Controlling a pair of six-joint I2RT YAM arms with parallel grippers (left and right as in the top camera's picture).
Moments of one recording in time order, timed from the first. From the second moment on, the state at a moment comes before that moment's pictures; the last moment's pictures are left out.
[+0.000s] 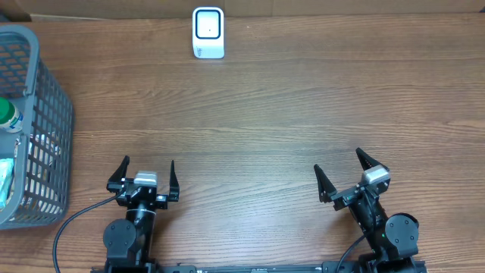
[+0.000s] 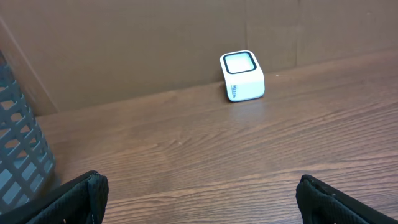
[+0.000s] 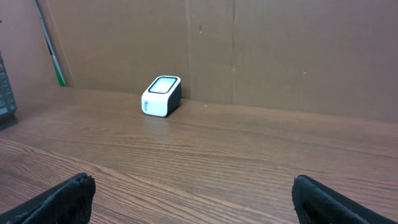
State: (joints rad) left arm -0.02 0.02 0.01 -0.08 0.03 0.16; right arm 0.18 0.01 0.02 -0.02 -0.20 0.04
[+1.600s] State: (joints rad) left arm -0.02 1.00 1.37 -0.81 0.20 0.08; right arm 0.18 0.01 0.02 -0.02 -0.20 0.04
